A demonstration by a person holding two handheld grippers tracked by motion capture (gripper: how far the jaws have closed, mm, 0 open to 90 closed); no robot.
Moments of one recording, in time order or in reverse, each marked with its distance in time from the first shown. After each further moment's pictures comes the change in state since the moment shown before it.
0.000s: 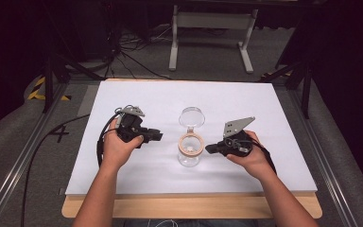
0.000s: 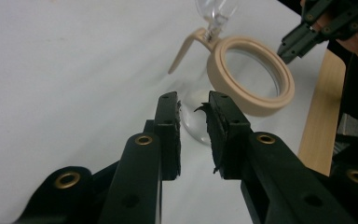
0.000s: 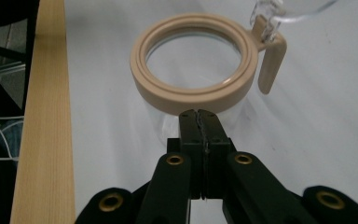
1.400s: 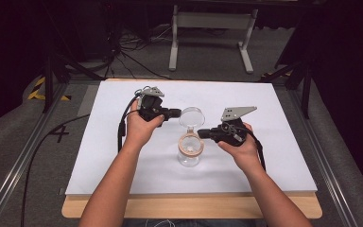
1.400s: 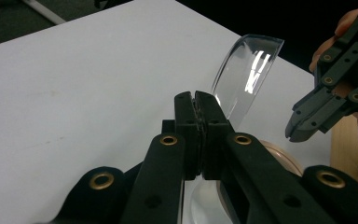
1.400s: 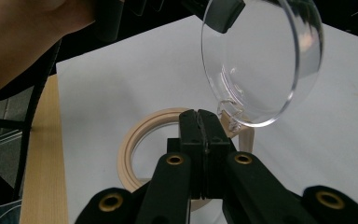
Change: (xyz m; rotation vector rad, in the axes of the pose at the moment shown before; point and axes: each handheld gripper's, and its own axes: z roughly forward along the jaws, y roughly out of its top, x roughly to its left) left arm -0.002 0.058 0.041 -0.122 -0.008 0.077; right arm -0.007 0.031 0.002 -0.181 -0.055 0.127
